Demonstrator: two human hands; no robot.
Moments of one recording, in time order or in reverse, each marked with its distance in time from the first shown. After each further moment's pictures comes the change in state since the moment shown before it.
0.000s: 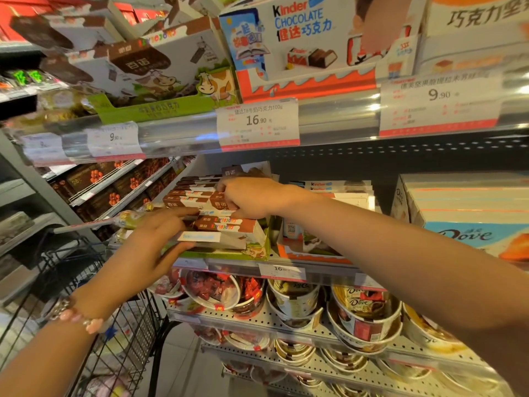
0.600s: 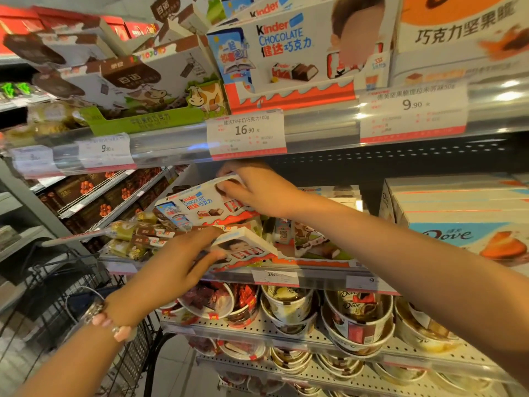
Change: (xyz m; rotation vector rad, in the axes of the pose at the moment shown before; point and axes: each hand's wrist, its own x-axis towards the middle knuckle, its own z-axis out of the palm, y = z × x) left_hand 0.019 0.035 0.019 -0.257 -0.052 0.018; right_hand -0.042 0.001 -0.020 0.450 0.462 0.005
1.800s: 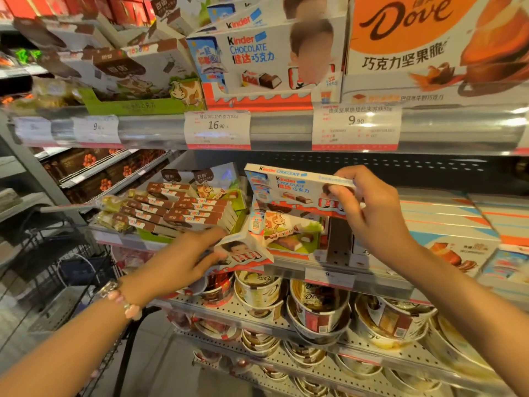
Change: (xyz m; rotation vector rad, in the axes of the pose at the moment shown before) left_hand 0.009 0.051 0.036 -0.030 -0.124 -0.104; right_hand -0.160 0.030 -0.094 -0.201 0.463 0.034
